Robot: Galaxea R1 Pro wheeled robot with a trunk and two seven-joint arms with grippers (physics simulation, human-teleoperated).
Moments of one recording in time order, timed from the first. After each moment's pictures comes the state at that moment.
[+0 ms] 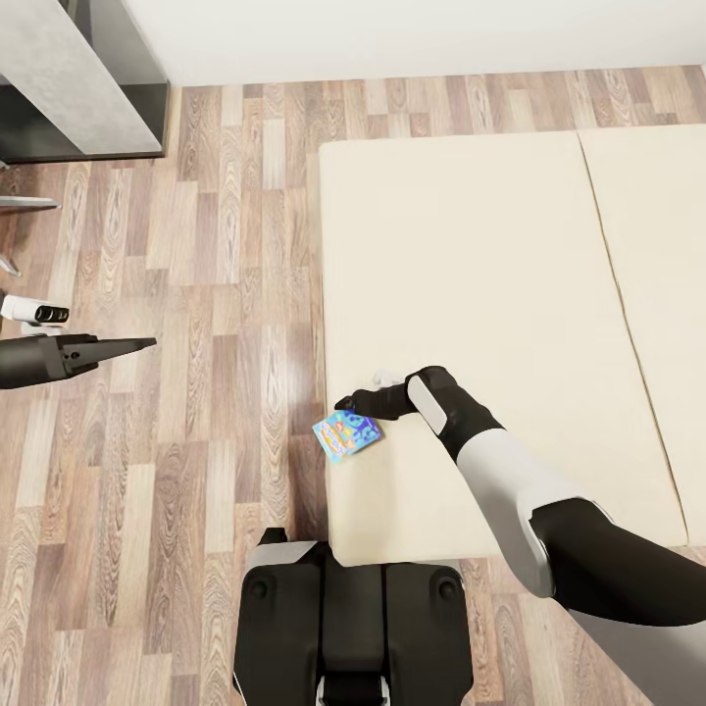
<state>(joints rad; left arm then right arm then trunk) -0.94 0.54 0.26 -1.34 0.19 1.03 -1.56 -1.23 0.17 0.16 -0.47 -0.38 0.84 0.24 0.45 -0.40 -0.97</state>
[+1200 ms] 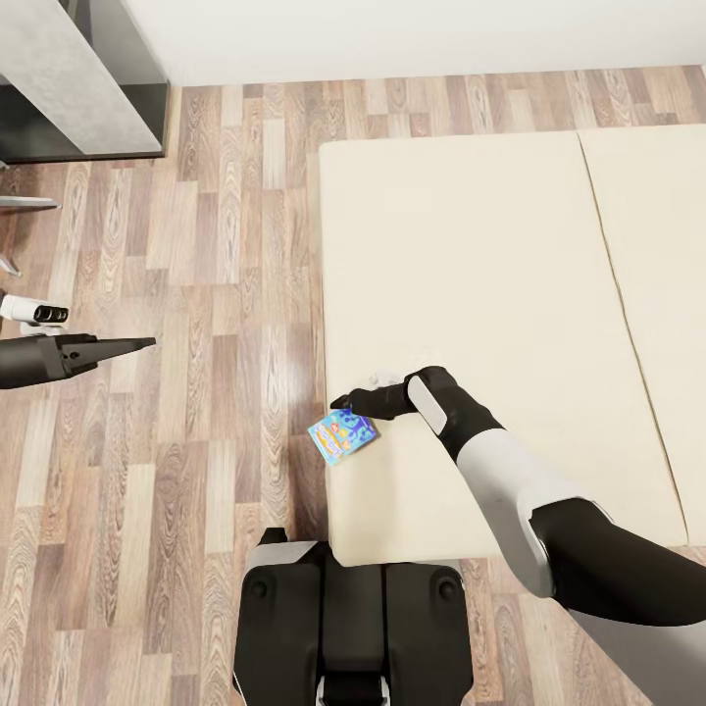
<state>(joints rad) -0.94 0.54 0.26 -1.34 0.19 1.03 -1.56 -1.23 0.17 0.16 -0.46 -0.38 0.83 0.30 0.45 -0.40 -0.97</state>
